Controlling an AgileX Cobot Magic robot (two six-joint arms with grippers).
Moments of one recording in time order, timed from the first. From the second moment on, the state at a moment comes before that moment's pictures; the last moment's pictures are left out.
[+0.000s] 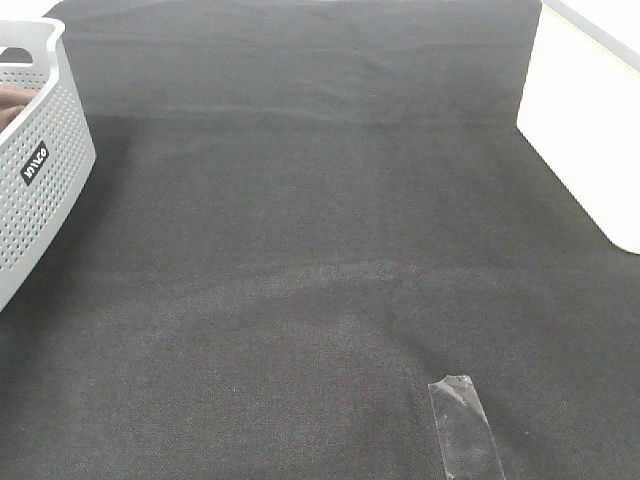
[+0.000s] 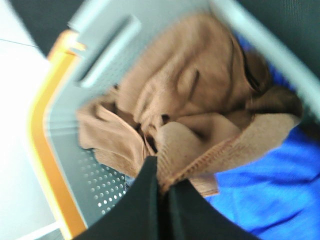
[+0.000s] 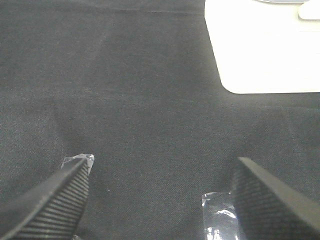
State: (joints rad) left arm 0.12 1.77 -1.78 0.06 0.95 0.81; right arm -0.04 0.00 -0.50 0.10 1.06 -0.12
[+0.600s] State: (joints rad) left arm -0.20 1.43 -1.78 0.04 0.81 0.78; right arm -0.04 0.20 -0.51 0.35 0.96 -0.45
